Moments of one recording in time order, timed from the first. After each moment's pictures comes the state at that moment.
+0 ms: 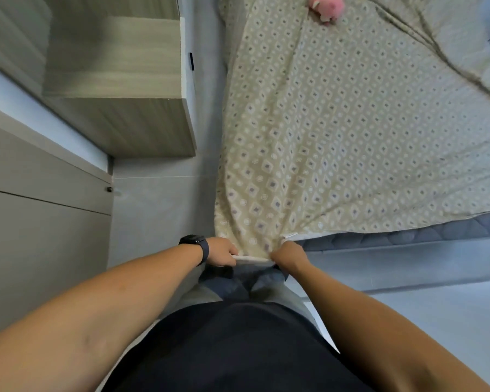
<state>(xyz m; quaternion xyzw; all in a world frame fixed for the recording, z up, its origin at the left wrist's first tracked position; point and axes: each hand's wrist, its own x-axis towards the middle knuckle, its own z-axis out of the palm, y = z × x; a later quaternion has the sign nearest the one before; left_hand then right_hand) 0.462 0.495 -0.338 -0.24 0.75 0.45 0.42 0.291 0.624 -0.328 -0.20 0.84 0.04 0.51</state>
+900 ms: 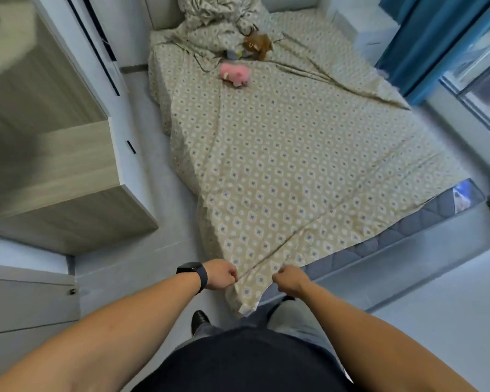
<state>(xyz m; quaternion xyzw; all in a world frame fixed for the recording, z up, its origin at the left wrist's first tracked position) 0.302 0.482 -0.299 -0.21 0.81 0.39 0.38 0.156 0.658 -0.302 -0.19 0.84 -0.02 0.50</state>
